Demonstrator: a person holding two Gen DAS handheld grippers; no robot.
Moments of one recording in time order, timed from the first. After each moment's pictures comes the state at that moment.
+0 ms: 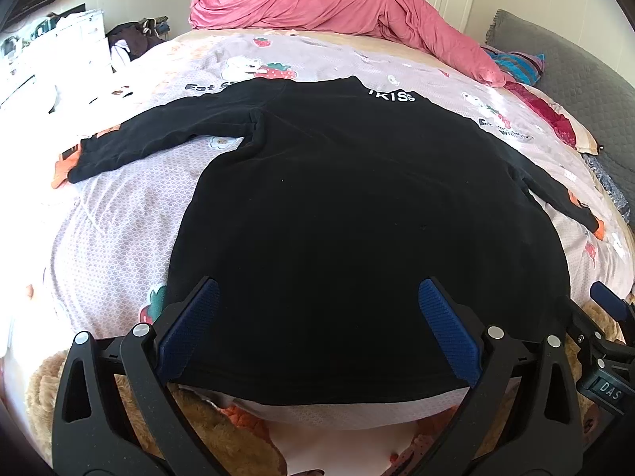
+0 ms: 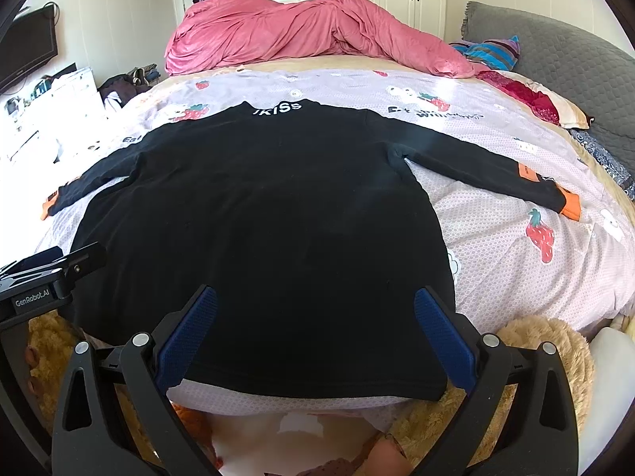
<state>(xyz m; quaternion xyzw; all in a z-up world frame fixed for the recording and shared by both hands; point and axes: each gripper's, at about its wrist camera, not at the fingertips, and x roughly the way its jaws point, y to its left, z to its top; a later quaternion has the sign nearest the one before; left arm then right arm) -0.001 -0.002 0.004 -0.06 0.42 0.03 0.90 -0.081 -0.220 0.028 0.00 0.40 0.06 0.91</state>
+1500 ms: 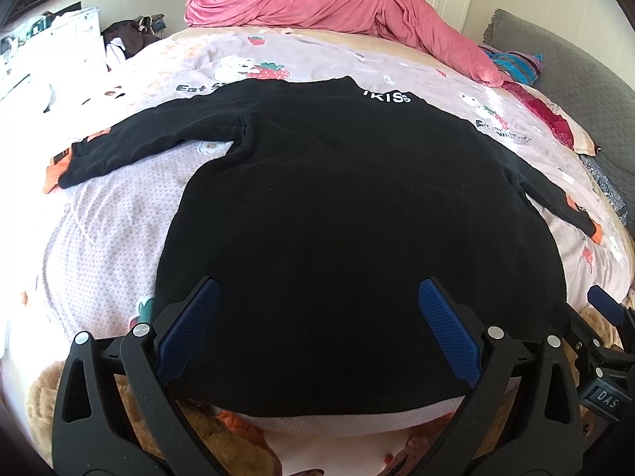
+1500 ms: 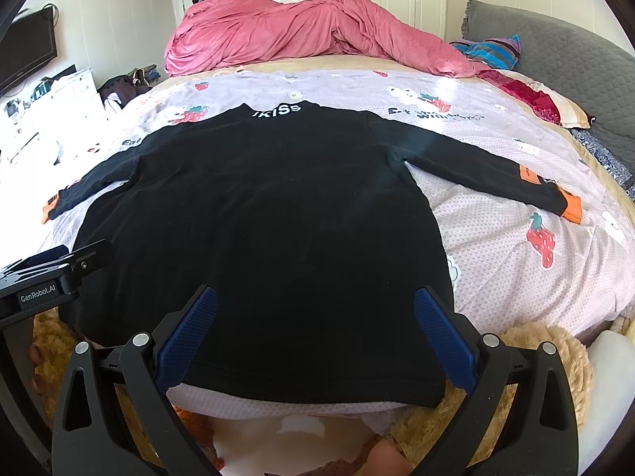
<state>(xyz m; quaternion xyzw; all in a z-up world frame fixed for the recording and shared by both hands) 0.013 -0.006 0.005 -0.07 0.43 0.02 0.90 -0.075 -0.222 0.032 0.00 0.41 0.06 0.91</state>
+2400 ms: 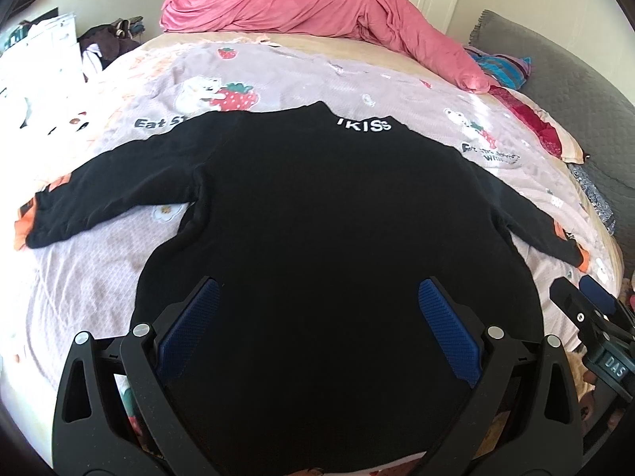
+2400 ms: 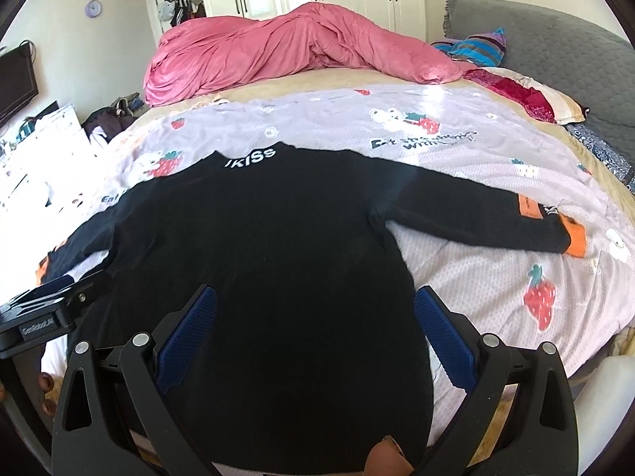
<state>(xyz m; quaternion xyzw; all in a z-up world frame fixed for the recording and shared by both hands) 0.082 -0.017 0.032 -0.07 0.43 -0.02 0.90 -0.001 -0.245 0.064 0.04 0.39 0.04 0.92</state>
